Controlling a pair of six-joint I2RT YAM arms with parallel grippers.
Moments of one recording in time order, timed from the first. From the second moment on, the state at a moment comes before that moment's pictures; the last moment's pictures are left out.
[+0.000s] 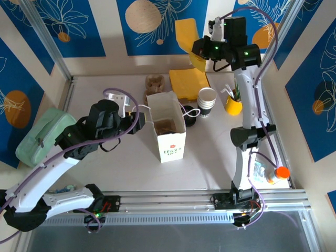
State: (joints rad) left arm -0.80 1.03 1.32 -0.82 -0.16 -0.53; right arm 0.22 2.05 2.70 -1.13 -0.56 0.53
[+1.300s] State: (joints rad) left arm -0.80 0.98 1.22 -0.75 -0.15 -0.53; right arm 0.59 1.50 1.84 -0.91 -0.61 0.81
